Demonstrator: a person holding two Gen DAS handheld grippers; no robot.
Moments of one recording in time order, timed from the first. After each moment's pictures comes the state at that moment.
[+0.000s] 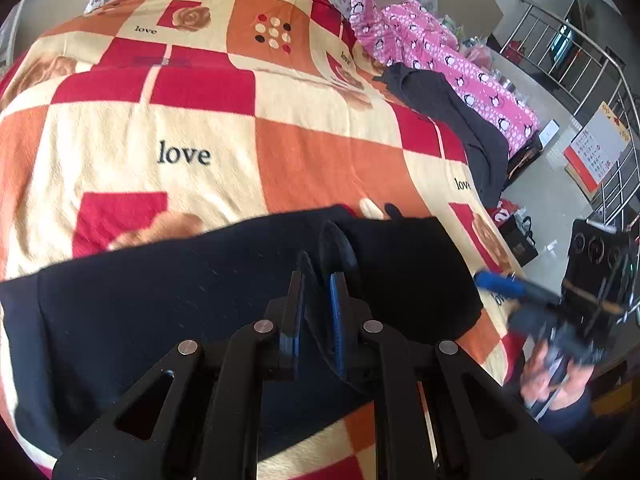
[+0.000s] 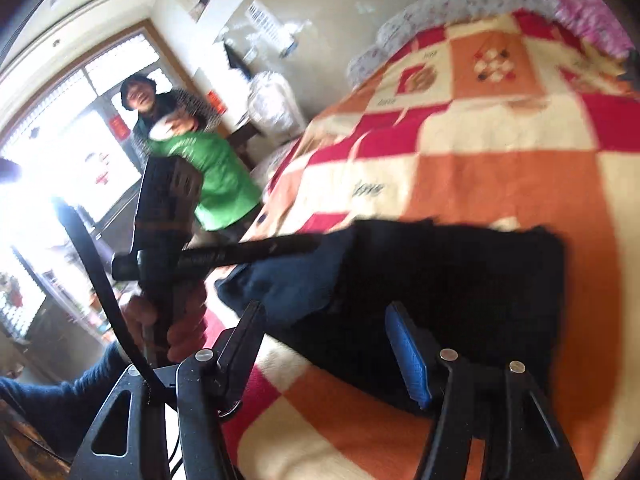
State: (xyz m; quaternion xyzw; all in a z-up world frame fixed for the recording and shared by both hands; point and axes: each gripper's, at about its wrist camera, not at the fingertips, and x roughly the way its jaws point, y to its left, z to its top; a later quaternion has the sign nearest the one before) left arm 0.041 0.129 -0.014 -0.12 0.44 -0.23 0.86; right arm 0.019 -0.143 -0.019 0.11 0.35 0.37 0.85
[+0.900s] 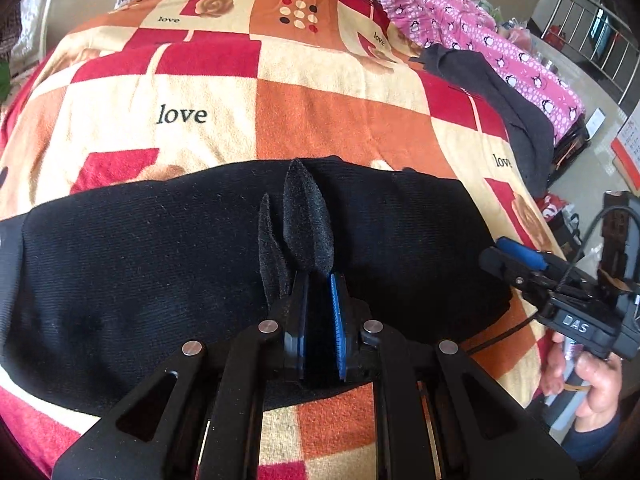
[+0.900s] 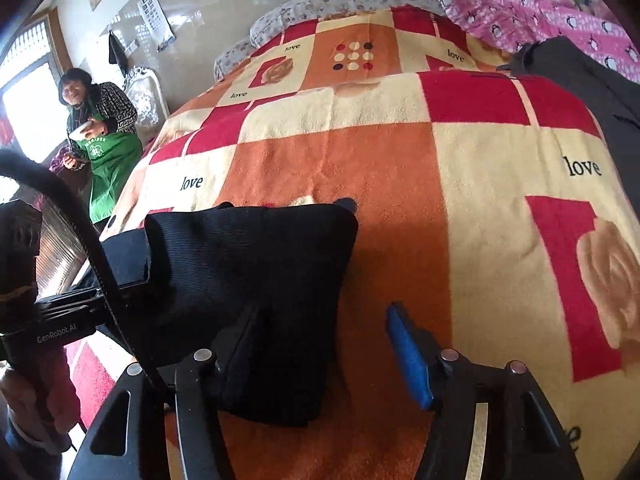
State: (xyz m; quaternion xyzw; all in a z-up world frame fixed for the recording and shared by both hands) left arm 0.024 0.074 -0.031 -0.08 0.45 -0.13 0.88; right arm 0.029 -0.181 -0.046 0.03 0.41 0.17 0.90
